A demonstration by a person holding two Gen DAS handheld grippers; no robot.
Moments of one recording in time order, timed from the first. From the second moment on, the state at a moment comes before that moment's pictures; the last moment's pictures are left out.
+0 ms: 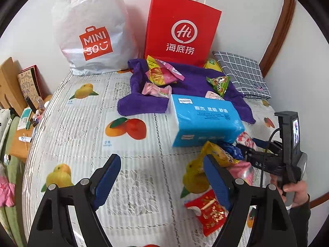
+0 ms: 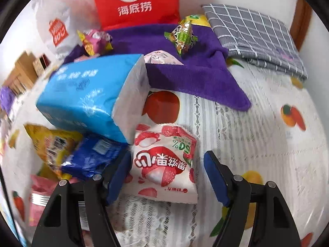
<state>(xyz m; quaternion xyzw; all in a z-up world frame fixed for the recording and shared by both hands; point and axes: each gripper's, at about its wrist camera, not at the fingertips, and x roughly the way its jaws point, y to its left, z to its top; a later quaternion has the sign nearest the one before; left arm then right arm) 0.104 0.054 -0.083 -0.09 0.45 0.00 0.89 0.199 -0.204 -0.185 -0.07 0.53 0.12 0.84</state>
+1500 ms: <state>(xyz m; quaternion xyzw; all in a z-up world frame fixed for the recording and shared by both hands) 0.062 -0.007 -0.160 -0.03 0.46 -0.04 0.88 0.125 -0.270 -0.177 -0.03 0.47 0.05 0.88</state>
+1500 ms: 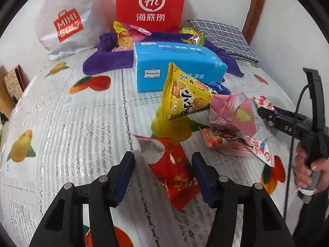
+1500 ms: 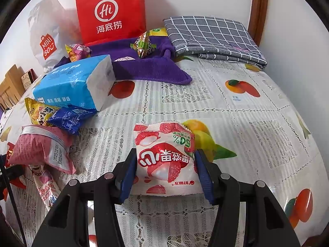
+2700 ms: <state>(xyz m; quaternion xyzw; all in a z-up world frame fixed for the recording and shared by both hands) 0.093 0.038 -0.110 -0.05 0.41 -0.02 0.91 0.127 -0.252 -0.128 -0.02 0.43 0.07 0.90</state>
